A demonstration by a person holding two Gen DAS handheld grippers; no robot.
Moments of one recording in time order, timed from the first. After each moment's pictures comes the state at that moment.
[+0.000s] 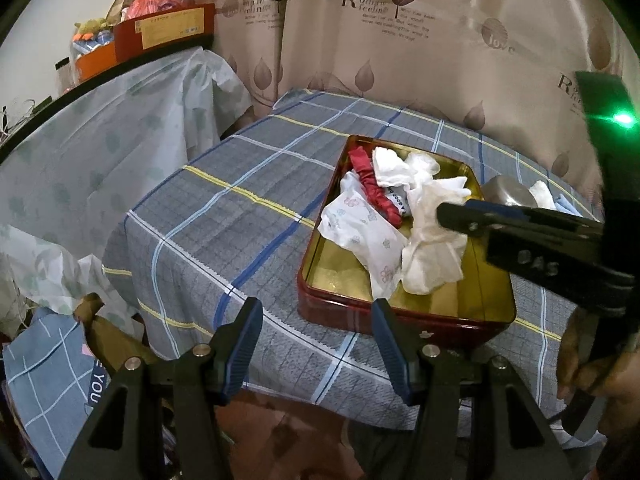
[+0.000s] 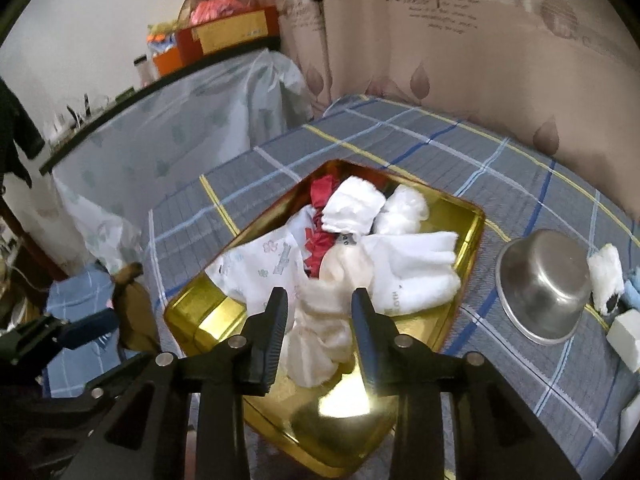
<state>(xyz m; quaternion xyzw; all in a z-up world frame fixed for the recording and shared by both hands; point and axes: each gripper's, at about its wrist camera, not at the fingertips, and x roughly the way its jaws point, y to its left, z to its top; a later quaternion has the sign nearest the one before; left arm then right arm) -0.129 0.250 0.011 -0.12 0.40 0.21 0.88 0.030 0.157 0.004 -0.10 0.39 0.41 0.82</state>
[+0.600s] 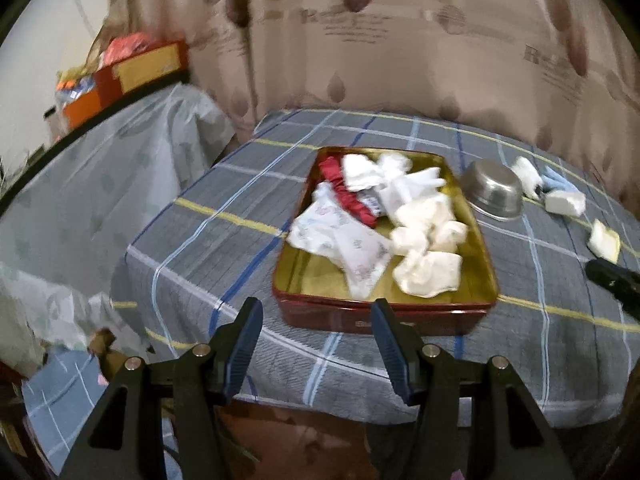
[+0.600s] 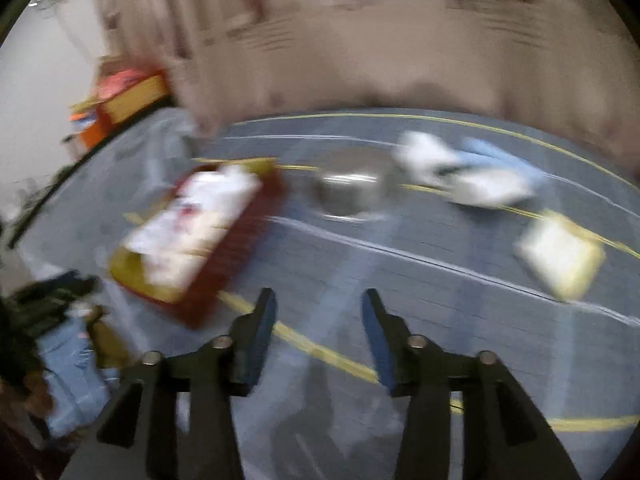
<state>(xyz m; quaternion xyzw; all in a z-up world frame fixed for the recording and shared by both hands) -0.128 0.212 0.016 -0.03 0.38 0.19 0.90 -0.003 -0.037 -0.009 0.01 0.39 0.27 0.88</state>
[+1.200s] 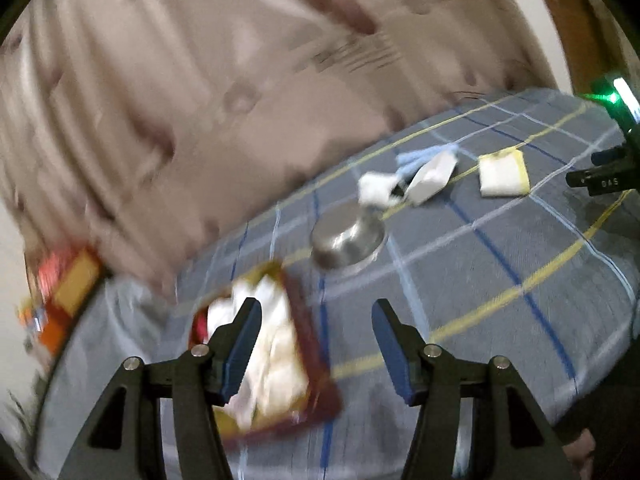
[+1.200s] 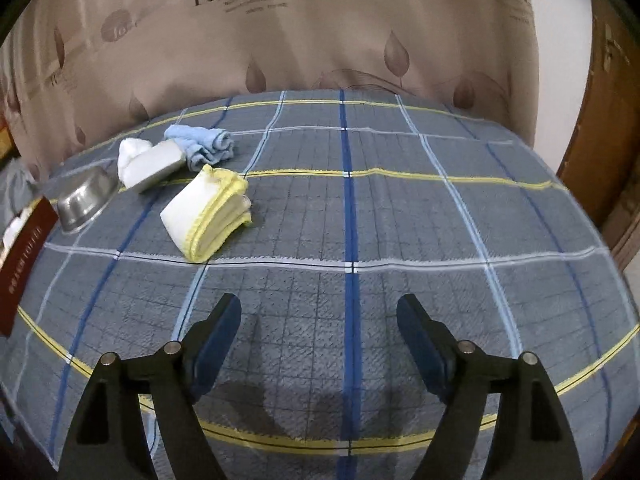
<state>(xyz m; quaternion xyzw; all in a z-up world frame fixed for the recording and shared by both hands) -0.068 0.013 0.034 0.28 0.28 0.04 0.92 0.034 -0.261 -0.060 0.03 0.40 0.01 0.92</state>
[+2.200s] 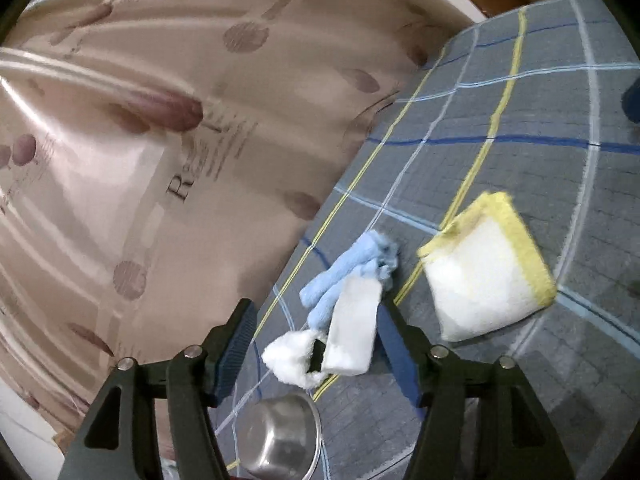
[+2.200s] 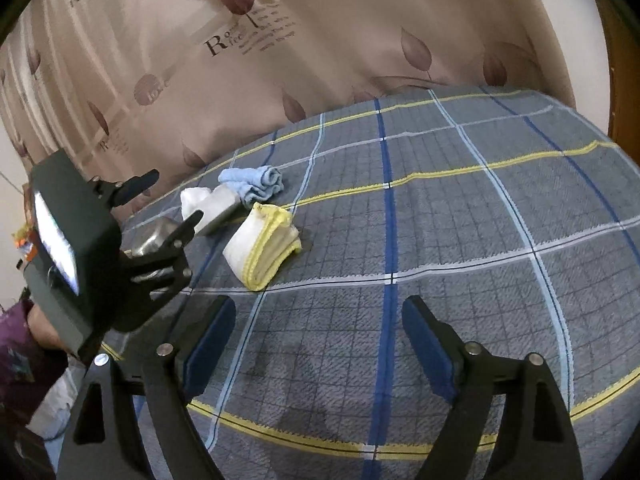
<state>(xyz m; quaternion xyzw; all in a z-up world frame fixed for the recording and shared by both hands) 0.087 -0.145 -0.047 0.49 0.17 -0.04 0.85 0.028 -0.290 -0.056 0.17 0.36 0.13 0.91</state>
